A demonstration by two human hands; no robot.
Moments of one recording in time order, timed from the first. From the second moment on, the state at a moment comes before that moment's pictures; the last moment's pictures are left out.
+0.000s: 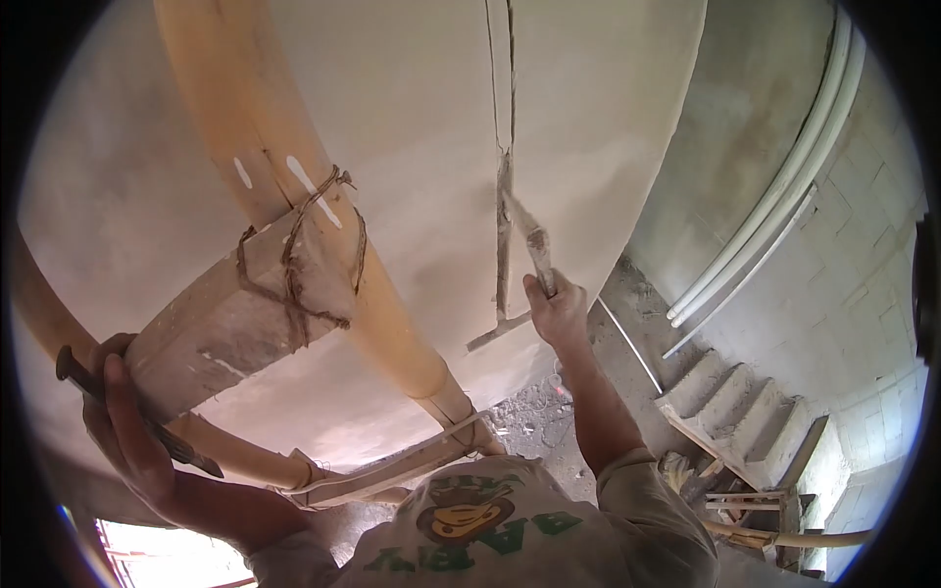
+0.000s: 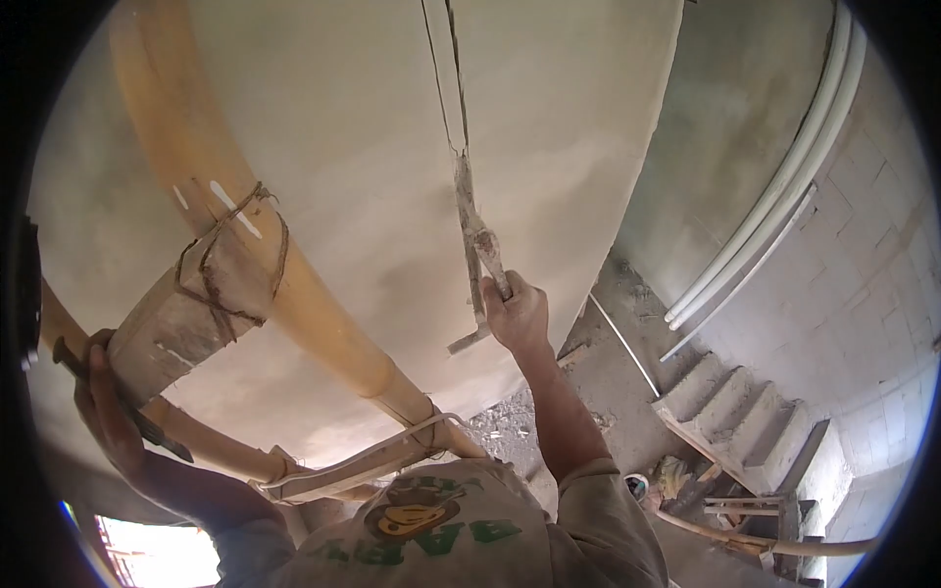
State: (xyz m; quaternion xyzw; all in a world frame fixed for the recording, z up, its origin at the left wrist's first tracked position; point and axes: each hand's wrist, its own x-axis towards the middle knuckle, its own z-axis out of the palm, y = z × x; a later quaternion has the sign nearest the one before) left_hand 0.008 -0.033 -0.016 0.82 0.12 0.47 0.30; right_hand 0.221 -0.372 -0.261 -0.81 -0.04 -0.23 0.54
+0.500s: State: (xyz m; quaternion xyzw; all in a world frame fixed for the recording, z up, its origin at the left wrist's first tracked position) left_hand 0.012 -0.038 -0.016 0.82 0.09 0.47 0.31; right_hand 0.222 -0.371 -0.262 -0.82 -0.05 -0.24 0.51
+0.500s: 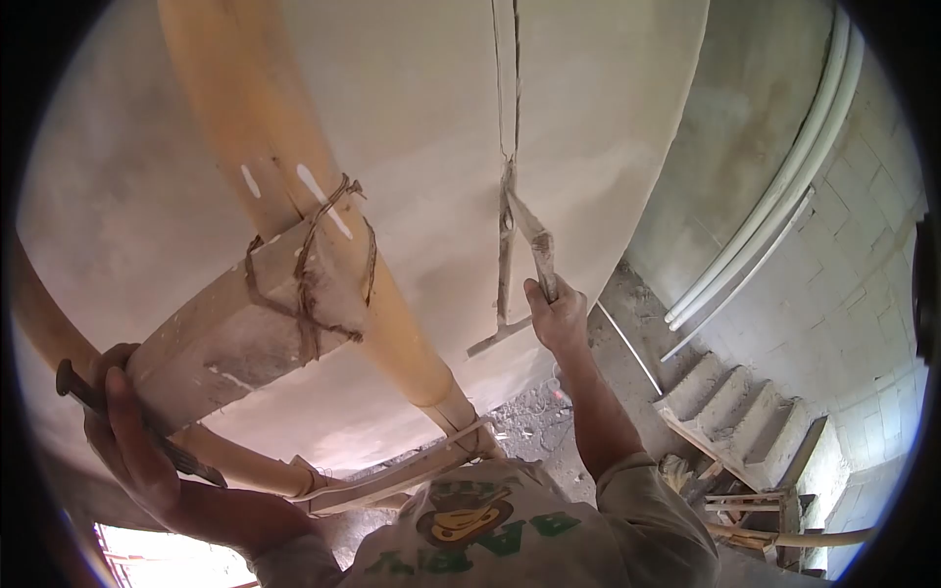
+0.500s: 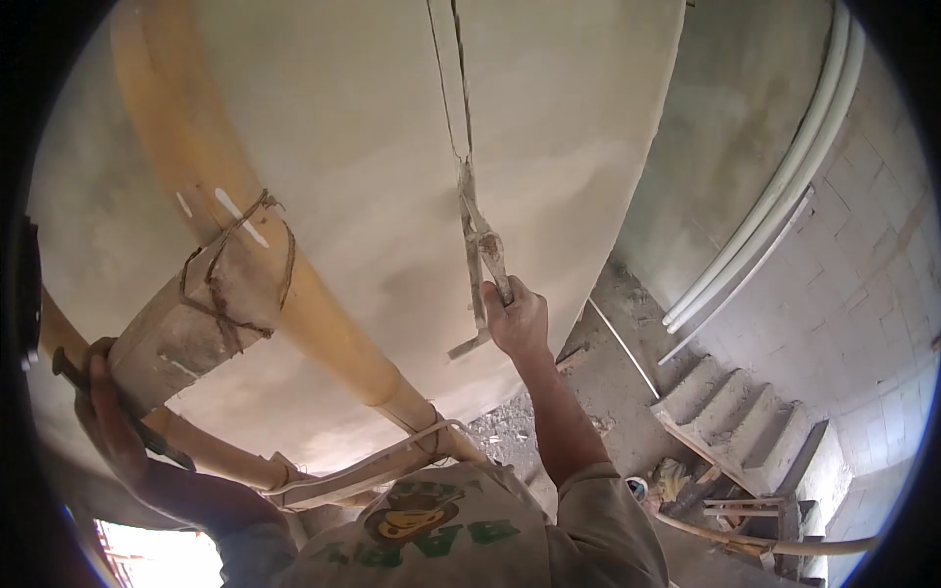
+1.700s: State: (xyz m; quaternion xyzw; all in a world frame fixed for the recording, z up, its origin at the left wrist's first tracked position) left_hand 0.012 -0.031 -0.017 0.82 0.09 0.47 0.33; right_hand 0.194 -0.386 -0.195 -0.63 -0.13 -0.38 0.66
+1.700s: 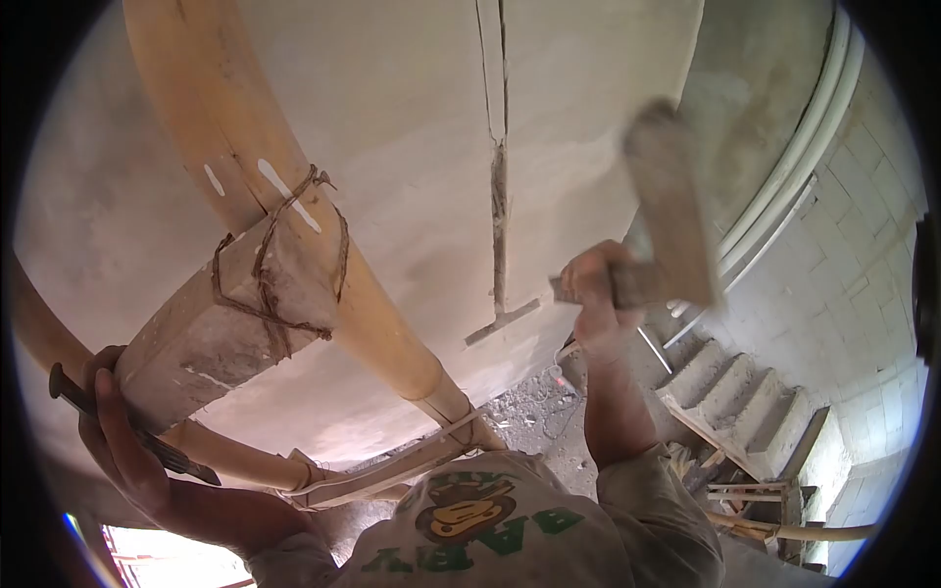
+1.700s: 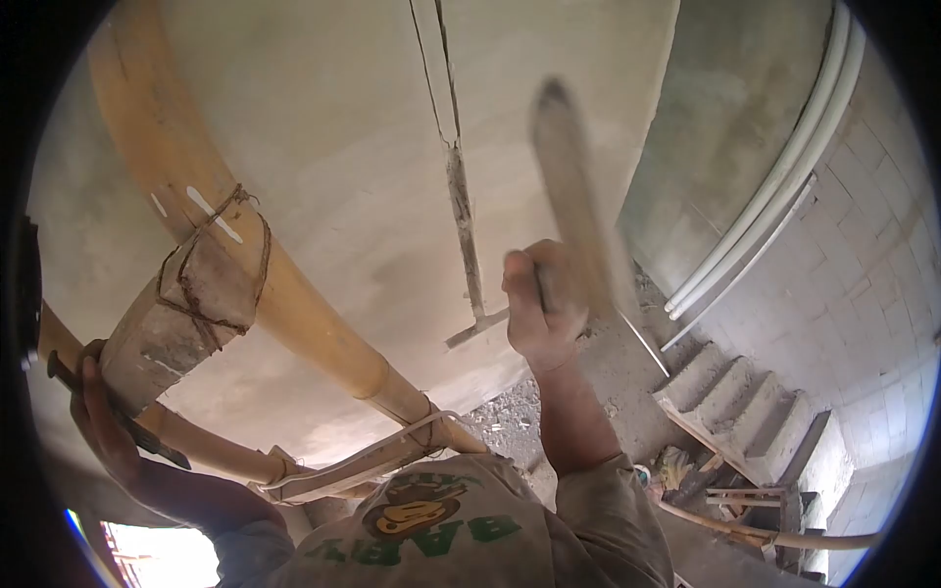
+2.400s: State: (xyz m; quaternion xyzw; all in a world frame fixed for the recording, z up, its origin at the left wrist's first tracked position) left_hand 0.011 -0.040 -0.014 0.82 0.11 0.46 0.33; right_hand 0.234 -0.355 -0.317 -0.86 0.01 -0.19 0.47
